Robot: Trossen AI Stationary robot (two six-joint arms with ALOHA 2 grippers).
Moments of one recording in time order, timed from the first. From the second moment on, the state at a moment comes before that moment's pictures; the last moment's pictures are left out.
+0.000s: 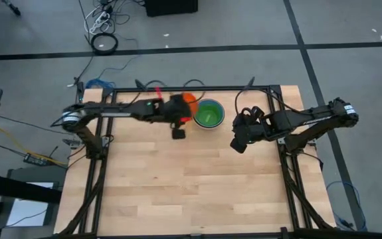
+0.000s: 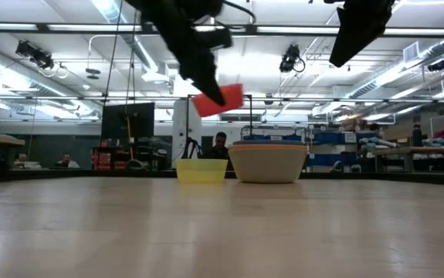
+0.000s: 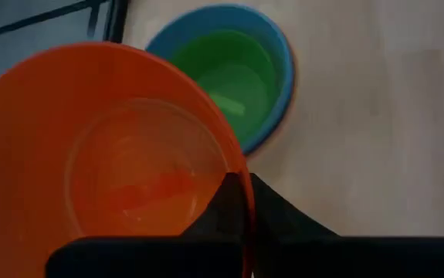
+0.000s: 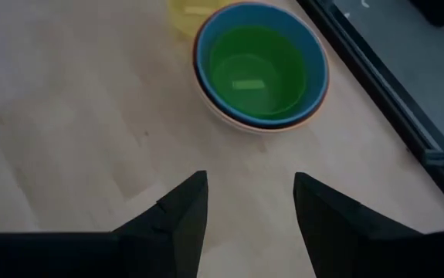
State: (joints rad) left arm 0.20 1.67 1.33 -0.51 -0.21 0.32; right arm 0.21 1.24 1.19 -1.10 0.58 0.61
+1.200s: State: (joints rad) left arm 0.22 2.14 1.86 -0.77 -0.09 0.38; right arm 0.43 1.24 1.19 -1.22 0.67 0.87
